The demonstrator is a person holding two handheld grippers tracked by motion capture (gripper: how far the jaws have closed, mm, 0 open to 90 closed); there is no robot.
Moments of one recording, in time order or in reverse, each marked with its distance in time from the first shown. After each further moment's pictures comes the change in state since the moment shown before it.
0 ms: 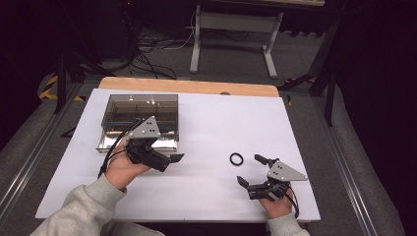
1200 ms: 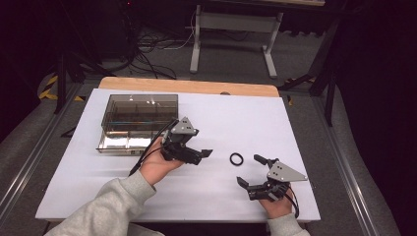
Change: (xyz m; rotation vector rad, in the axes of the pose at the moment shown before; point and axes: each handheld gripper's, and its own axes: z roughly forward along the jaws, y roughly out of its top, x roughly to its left) left arm -0.010 0.018 0.082 0.055 0.012 -0.089; right arm 0.001 0.000 0.000 -0.006 0.011 -0.006
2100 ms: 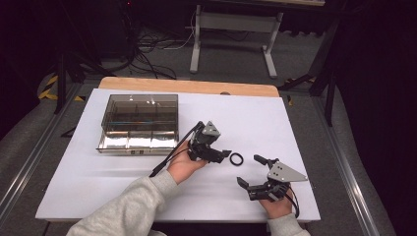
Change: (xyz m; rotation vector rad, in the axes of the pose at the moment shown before) left arm -0.006 0.002 0.083 0.069 -0.002 -0.028; right arm 0.000 0.000 -0.001 -0.005 0.007 0.000
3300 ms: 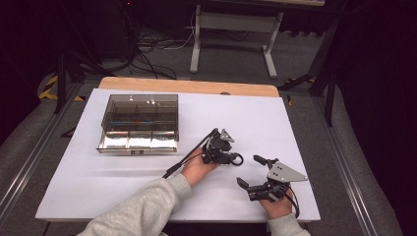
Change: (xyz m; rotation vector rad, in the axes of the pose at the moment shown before) left arm -0.007 -0.007 0.061 0.106 0.001 -0.010; right arm 0.000 0.000 0.000 0.002 0.008 -0.006
